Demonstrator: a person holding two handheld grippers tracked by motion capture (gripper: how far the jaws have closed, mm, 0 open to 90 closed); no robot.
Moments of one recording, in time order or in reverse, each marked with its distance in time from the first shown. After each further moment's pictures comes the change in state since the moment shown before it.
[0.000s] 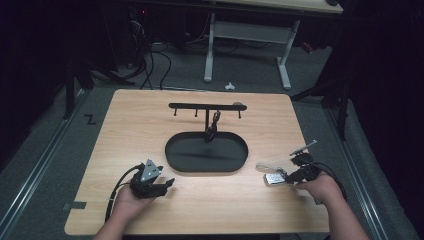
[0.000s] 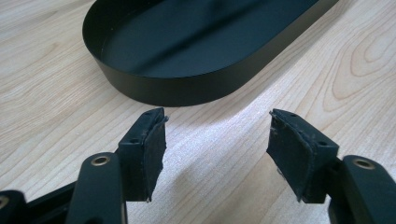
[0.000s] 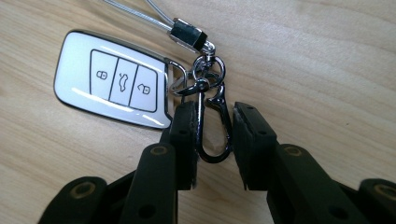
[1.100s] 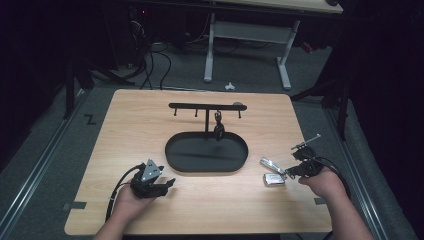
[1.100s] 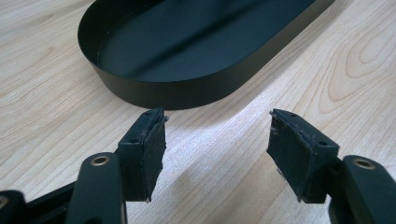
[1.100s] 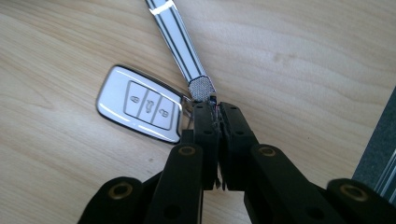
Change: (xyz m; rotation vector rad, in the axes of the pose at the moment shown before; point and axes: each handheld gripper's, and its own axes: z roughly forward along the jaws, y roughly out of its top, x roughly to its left) left arm -0.001 0.001 0.000 -0.001 -0.008 0.007; right arm 0.017 0.009 -0.040 -0.101 -0.059 -0.056
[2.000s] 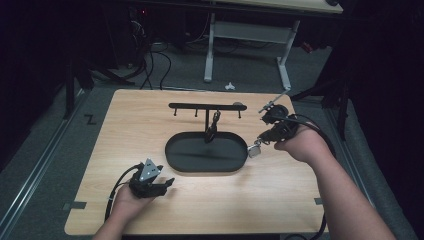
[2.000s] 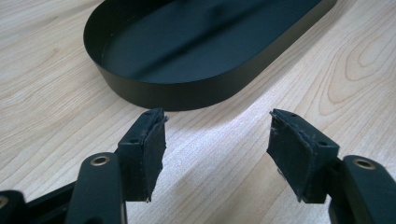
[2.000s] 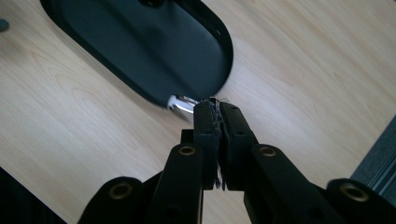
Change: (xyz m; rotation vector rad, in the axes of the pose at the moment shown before) left arm 0.003 -0.001 -0.004 -0.014 0.000 -0.008; right arm 0.098 0.115 -0.109 -0.084 0.001 -0.294
